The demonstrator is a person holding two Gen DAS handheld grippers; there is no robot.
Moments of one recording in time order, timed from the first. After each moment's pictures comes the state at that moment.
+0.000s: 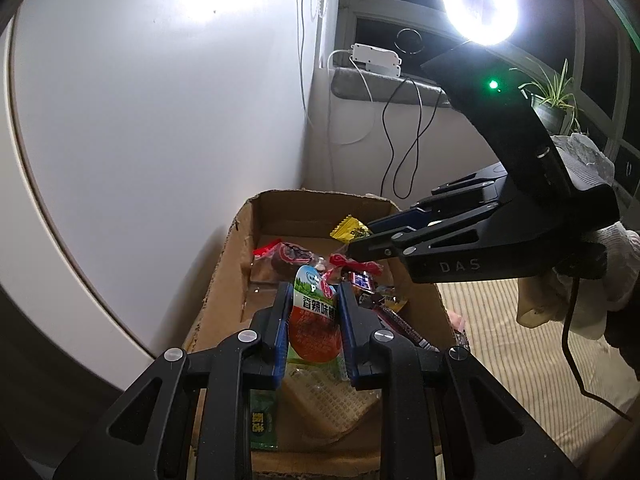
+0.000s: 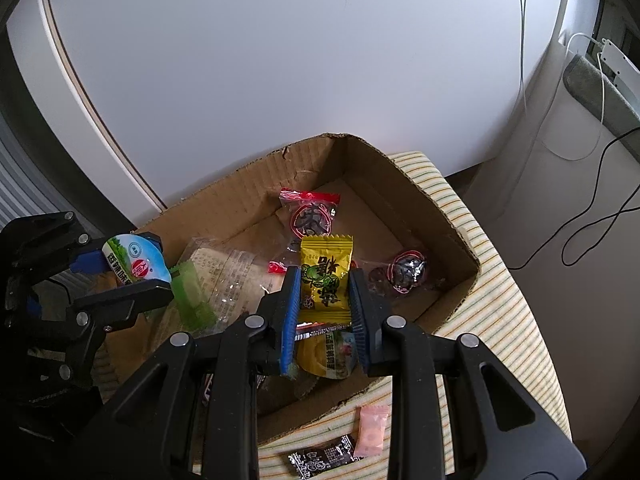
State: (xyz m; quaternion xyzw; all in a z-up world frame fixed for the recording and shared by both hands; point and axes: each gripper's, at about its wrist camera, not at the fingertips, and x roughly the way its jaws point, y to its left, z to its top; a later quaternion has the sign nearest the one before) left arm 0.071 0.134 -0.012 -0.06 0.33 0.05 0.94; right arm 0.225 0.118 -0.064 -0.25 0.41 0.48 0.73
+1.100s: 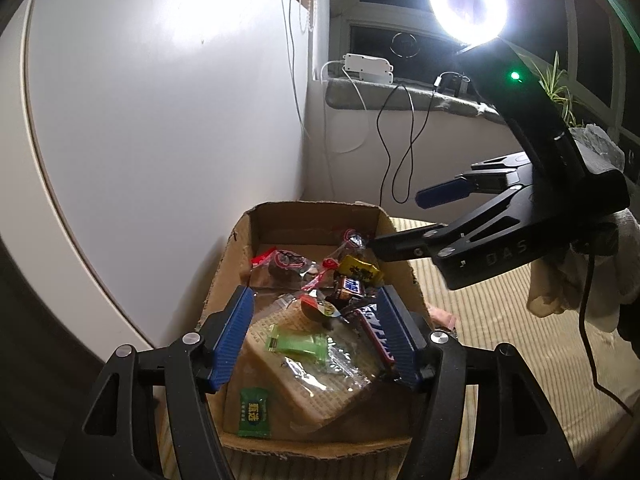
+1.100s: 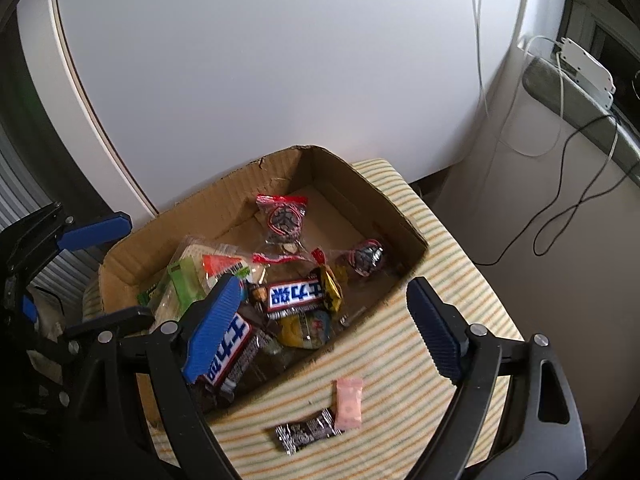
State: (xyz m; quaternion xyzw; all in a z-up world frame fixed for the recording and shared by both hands) left arm 0.057 0.115 0.000 -0.03 0.31 0.06 0.95; right arm 0.218 0.082 -0.037 -0.24 0.39 0.45 0.77
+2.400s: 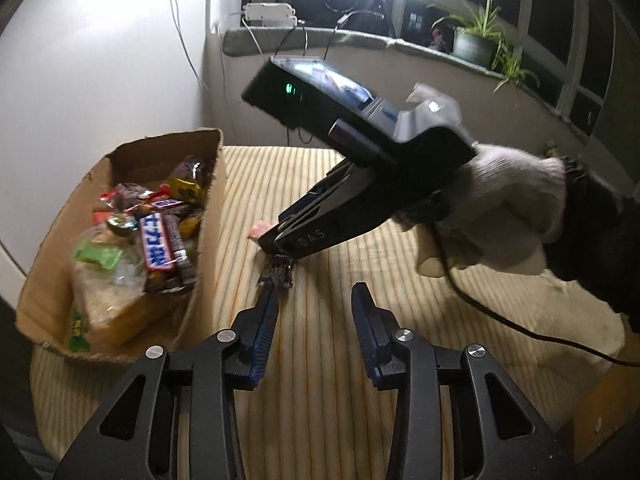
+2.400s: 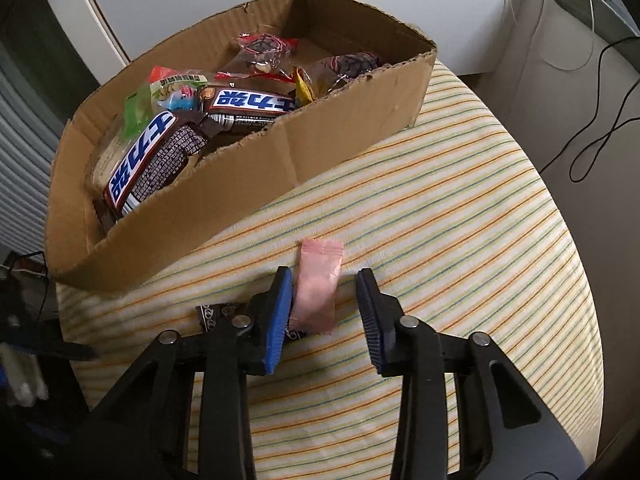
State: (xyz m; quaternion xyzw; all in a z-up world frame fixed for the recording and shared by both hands) left arm 0.057 -0.021 -0.046 -0.02 0.39 -0.04 0.92; right arm 0.236 0.008 -0.146 -0.28 0.48 0.47 0.68
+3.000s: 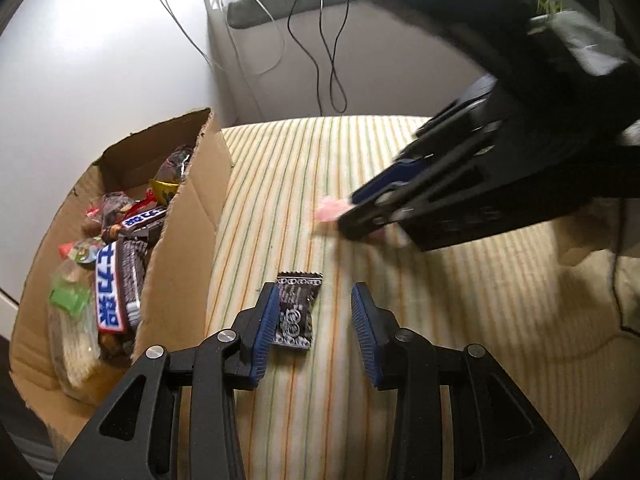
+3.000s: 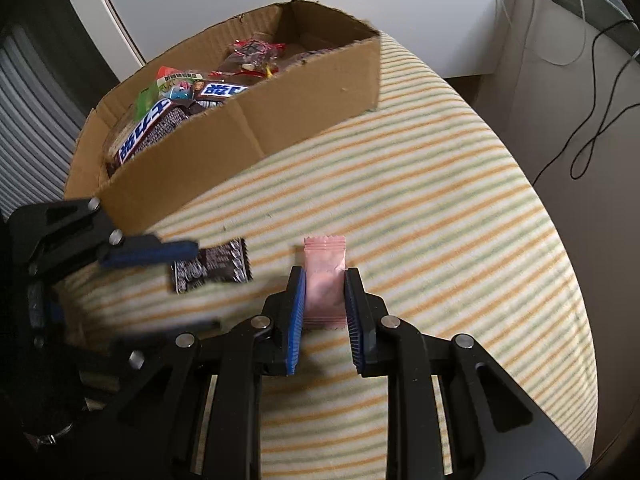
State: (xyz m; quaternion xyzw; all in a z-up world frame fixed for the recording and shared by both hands) left arm 0.118 -0.040 -0.084 0.05 0.44 0.04 0.90; right arm 0.268 -0.065 -0.137 -0.26 0.47 0.51 0.67
